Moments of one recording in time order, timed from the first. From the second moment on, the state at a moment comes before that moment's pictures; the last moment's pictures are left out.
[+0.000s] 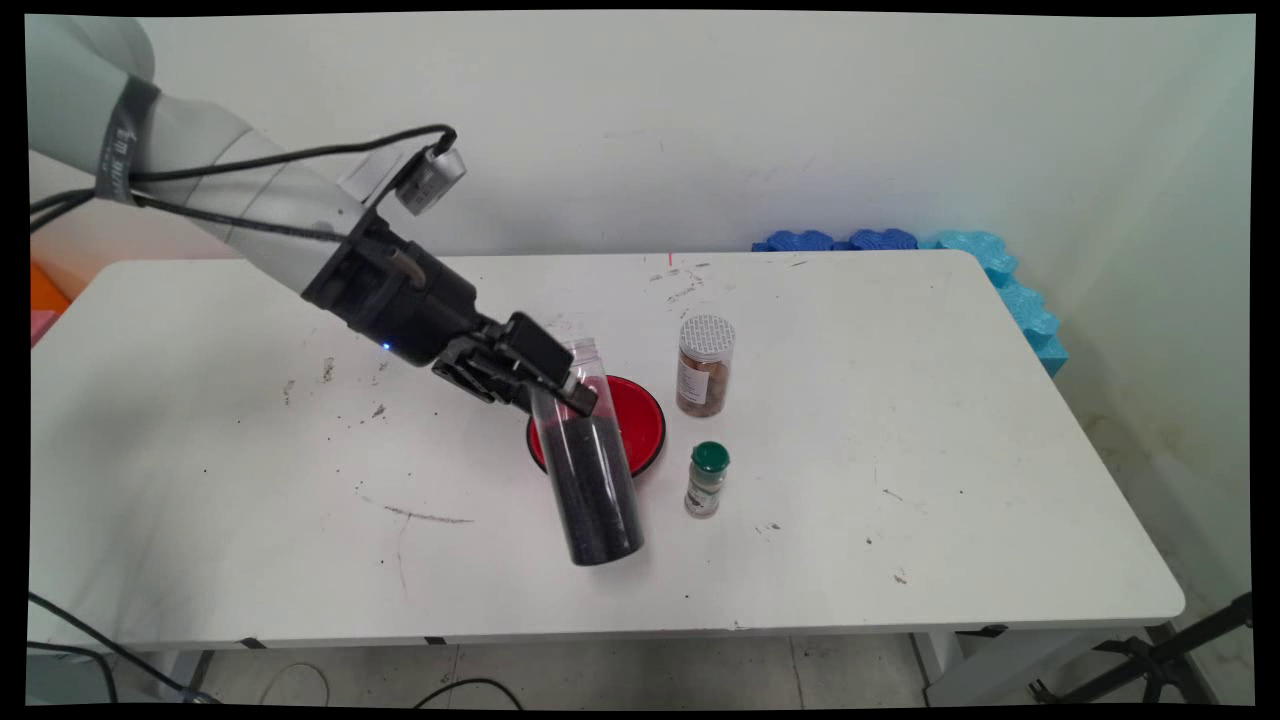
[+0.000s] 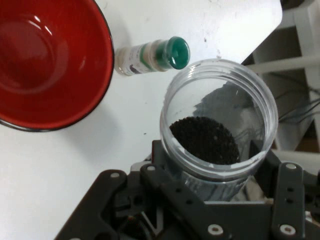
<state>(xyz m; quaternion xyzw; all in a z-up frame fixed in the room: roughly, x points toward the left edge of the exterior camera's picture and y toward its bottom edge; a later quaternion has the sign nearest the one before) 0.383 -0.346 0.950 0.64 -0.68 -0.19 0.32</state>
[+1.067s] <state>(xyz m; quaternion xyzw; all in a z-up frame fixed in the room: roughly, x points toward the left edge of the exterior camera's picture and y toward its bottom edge) 0.401 -0.368 0.931 0.80 -0.47 -0.26 0.28</state>
